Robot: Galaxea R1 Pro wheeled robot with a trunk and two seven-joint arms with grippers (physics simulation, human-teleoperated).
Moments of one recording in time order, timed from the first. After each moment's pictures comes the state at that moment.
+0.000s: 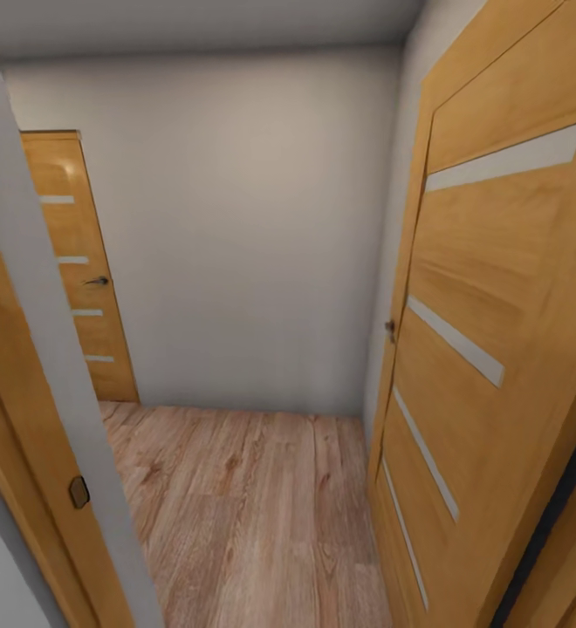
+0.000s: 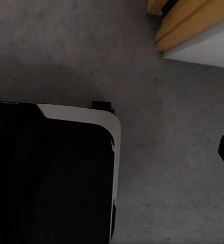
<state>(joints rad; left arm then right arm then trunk) -0.23 0.02 -0.04 0.00 0.33 -0.02 -0.04 -0.17 -0.07 0.08 0.03 -0.02 -0.11 0.05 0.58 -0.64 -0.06</state>
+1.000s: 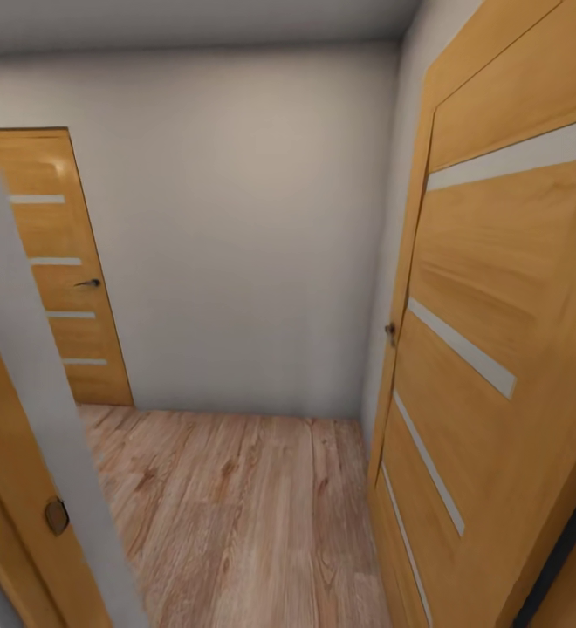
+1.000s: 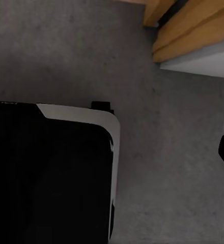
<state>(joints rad) -0.23 0.02 -0.04 0.00 0.33 -0.02 -0.04 -0.17 -0.07 0.08 0.03 -0.02 -0.11 0.05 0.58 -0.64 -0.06</state>
